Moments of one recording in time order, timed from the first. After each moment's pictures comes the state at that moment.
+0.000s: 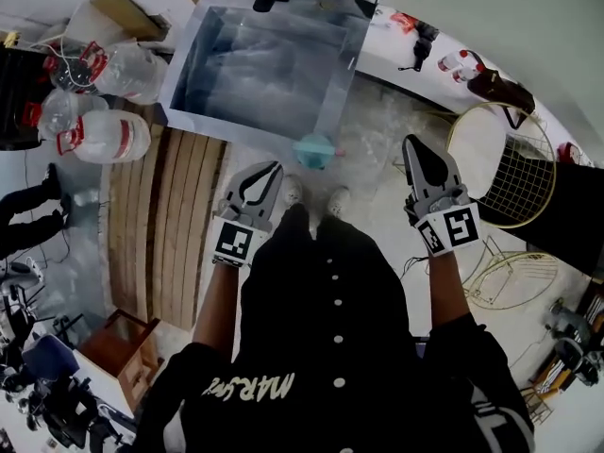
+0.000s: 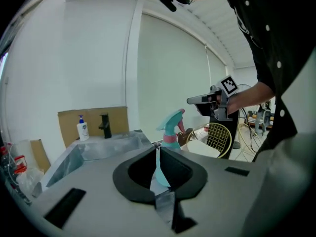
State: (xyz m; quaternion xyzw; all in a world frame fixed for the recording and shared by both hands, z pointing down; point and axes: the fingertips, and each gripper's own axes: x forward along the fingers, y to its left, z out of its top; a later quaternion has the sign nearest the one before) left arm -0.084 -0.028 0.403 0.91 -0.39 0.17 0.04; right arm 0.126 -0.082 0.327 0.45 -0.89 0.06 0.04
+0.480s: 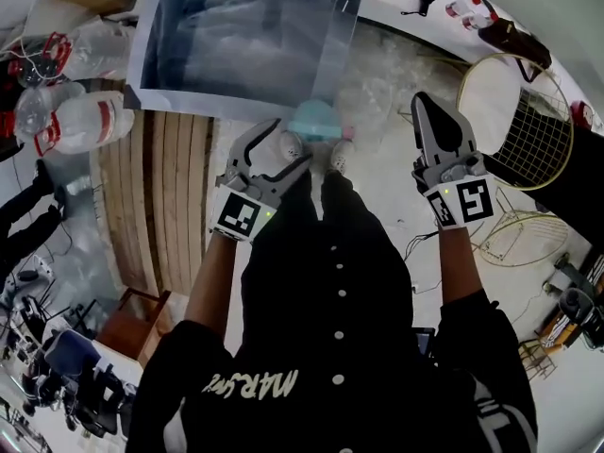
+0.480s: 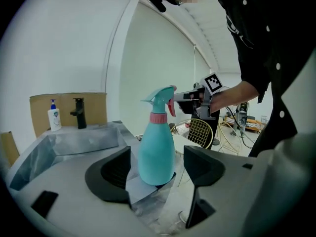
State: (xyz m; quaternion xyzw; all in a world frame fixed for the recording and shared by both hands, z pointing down) left arm -0.043 -0.036 0.464 0.94 -0.26 0.20 0.07; right arm 0.128 -0.107 0.384 0.48 -0.87 0.09 0.06
